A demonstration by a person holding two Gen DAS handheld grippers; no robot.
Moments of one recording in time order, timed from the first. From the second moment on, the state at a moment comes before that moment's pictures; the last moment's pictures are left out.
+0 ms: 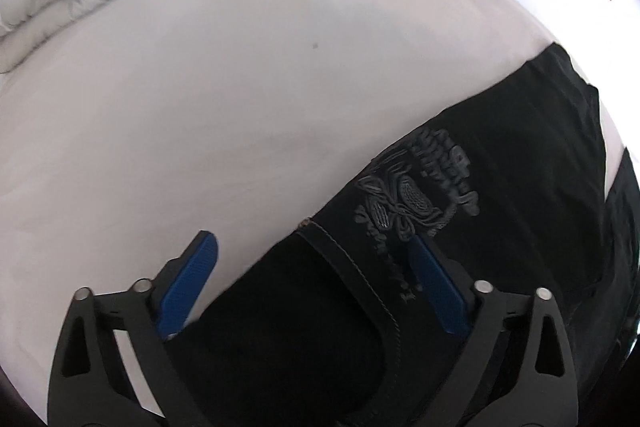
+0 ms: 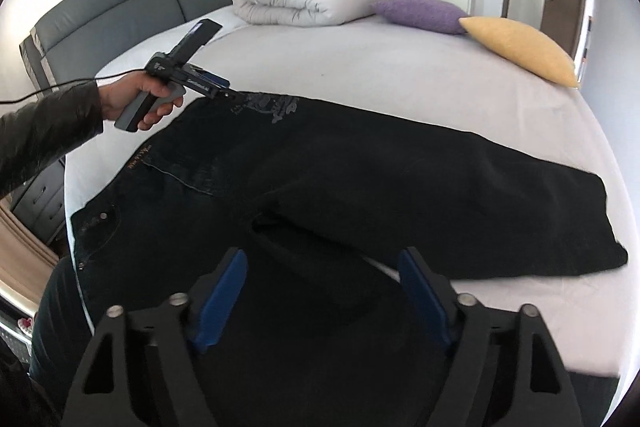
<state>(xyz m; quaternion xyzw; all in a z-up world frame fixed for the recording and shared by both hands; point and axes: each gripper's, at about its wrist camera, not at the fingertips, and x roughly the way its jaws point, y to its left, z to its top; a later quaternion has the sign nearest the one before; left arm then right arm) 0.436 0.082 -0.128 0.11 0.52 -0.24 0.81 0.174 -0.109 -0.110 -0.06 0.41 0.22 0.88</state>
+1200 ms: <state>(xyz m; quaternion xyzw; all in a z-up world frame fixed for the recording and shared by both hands) 0.327 0.087 -0.082 0.18 0.38 -0.26 0.87 0.407 -0.023 -0.155 -0.27 0.46 0.25 0.81</state>
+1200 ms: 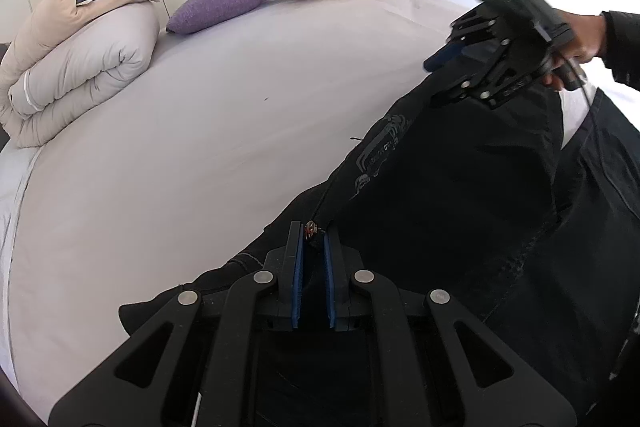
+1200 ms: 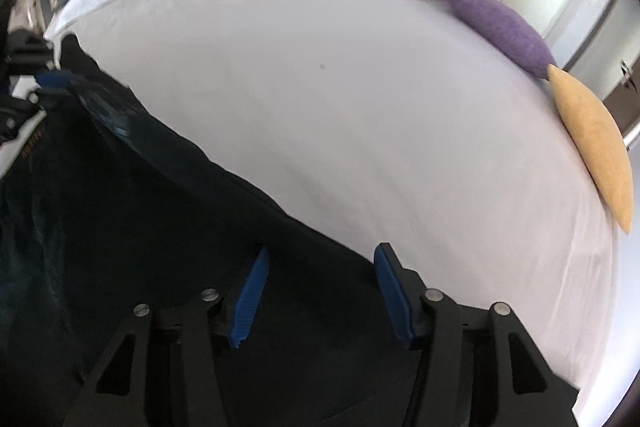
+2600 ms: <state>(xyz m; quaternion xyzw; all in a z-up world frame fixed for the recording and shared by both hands) 0.176 0.105 -0.099 0.18 0.40 -0.29 0.85 0.162 0.047 -0.157 -0.47 0.33 0.21 0.79</state>
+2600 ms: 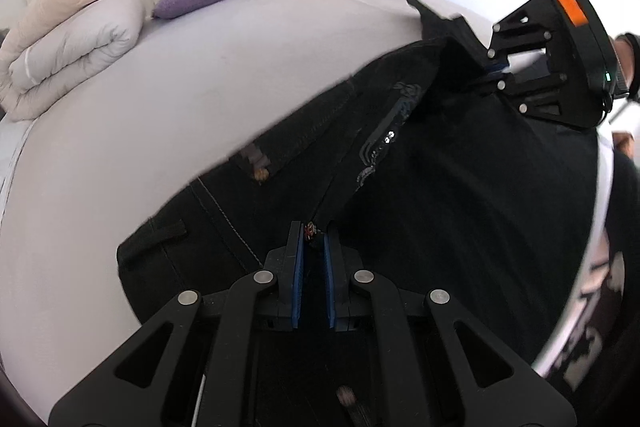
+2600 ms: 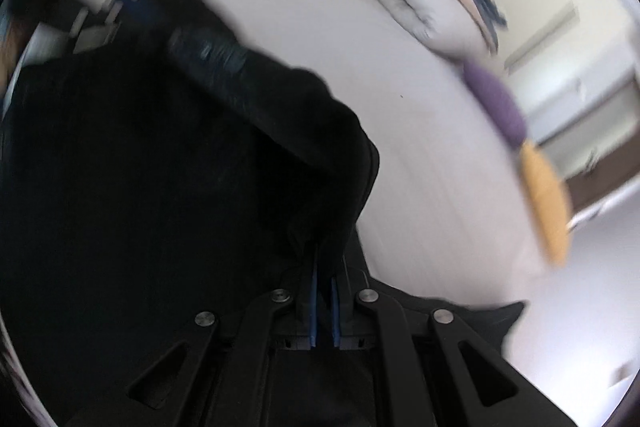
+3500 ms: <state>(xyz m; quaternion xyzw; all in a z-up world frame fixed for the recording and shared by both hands) 0.066 0.129 -0.128 0.25 0.43 -0.31 0.81 0.033 0.079 -0.212 -0.63 0.24 0.20 0.71</state>
